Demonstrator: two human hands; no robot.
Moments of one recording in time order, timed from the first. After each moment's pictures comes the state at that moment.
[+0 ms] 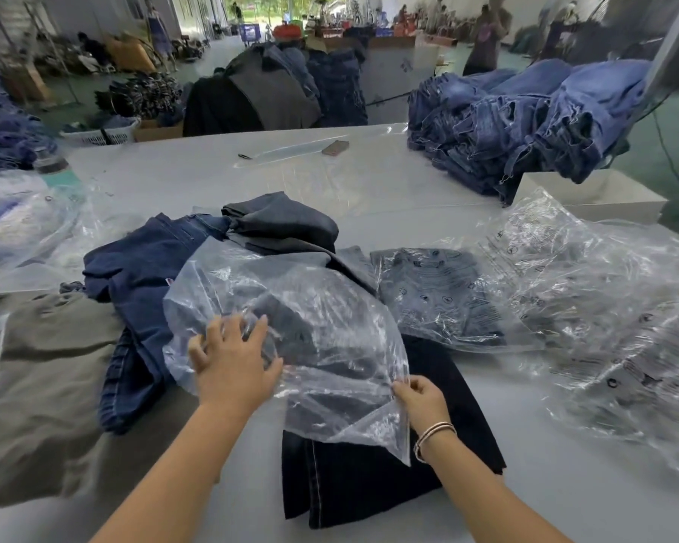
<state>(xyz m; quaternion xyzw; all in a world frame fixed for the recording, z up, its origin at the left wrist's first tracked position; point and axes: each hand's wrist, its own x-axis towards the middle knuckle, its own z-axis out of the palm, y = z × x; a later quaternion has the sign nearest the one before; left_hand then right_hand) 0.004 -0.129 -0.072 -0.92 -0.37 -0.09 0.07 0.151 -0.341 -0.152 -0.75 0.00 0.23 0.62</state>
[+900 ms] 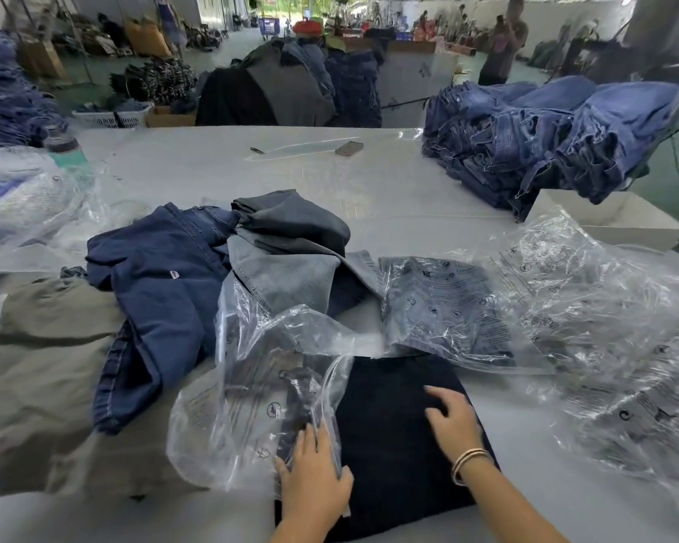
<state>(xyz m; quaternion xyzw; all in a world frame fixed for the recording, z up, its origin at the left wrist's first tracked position) 0.009 -0.244 -0.202 -0.88 -0.40 0.10 -0.24 0.188 -0.375 -0.167 -0.90 -0.15 0.15 0.38</state>
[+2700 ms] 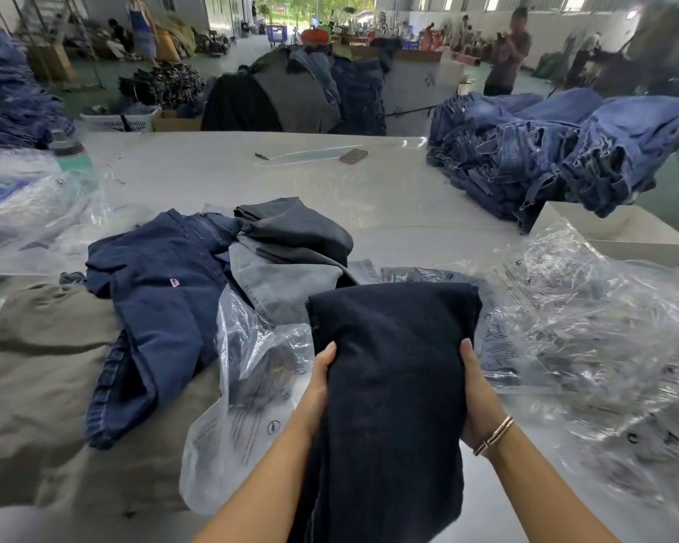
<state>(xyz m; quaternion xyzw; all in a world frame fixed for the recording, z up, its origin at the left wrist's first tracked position) 0.074 -0.200 -0.072 -0.37 -0.22 -0.11 -0.90 0.216 -0.350 -0.093 -0.53 -0.04 0.41 0.74</state>
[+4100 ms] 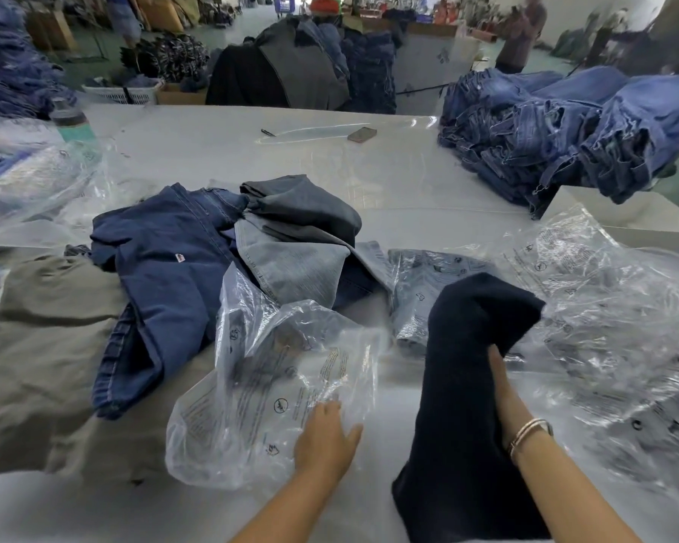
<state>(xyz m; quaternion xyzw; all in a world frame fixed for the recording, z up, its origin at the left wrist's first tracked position) 0.044 -0.227 -0.192 -0.86 -0.40 0.05 -0.31 0.215 -0.388 -0.093 -0.75 0.01 0.32 0.59</state>
